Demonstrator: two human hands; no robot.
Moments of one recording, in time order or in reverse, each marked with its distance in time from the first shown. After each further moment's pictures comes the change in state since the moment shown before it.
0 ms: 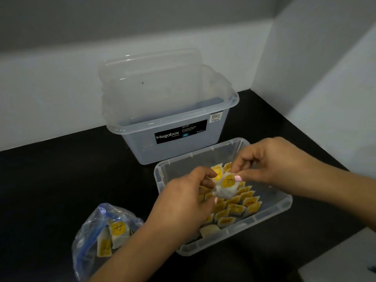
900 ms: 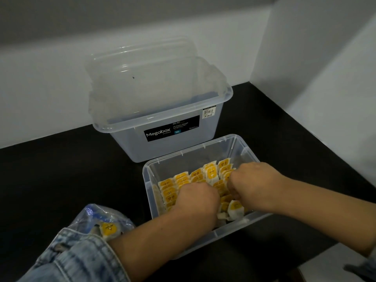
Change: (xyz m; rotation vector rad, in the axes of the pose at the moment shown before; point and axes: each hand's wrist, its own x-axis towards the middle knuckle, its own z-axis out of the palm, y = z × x) left_hand 0.049 0.018 0.055 0.800 -0.425 -0.051; right_hand 0.016 0.019 0.037 -0.584 -0.413 0.074
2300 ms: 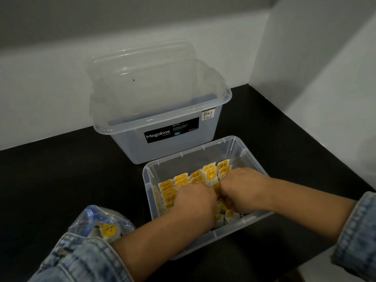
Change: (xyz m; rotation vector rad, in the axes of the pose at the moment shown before) left_hand 0.003 -0.002 0.003 -0.027 -0.009 -0.037; right_hand 0.018 0.002 0.014 -0.035 0.016 -0.182
